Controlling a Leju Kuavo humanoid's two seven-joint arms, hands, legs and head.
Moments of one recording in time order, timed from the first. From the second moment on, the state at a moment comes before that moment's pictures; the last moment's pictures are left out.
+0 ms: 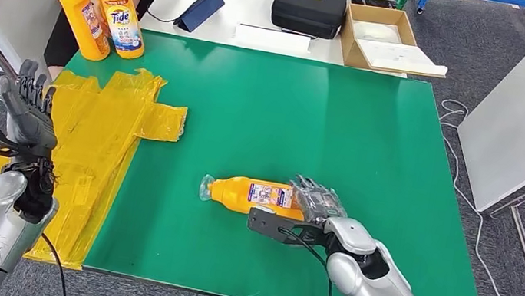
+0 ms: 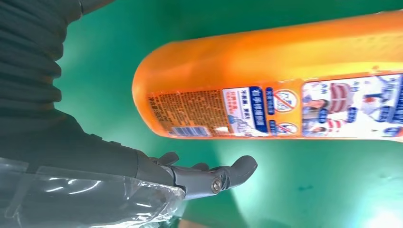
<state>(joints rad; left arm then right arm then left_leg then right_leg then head) -0.35 0.27 -0.04 -1.28 0.46 0.29 -0.35 -0.48 -0.17 0.80 -1.20 0.82 0.40 0.36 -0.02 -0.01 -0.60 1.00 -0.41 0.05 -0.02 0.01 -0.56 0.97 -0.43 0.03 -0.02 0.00</state>
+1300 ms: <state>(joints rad) -0.33 0.30 -0.02 -1.28 0.49 0.29 -0.36 -0.47 -0.15 0.74 -1.10 0.95 0.34 0.37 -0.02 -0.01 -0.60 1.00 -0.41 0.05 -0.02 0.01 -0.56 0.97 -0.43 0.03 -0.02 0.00</state>
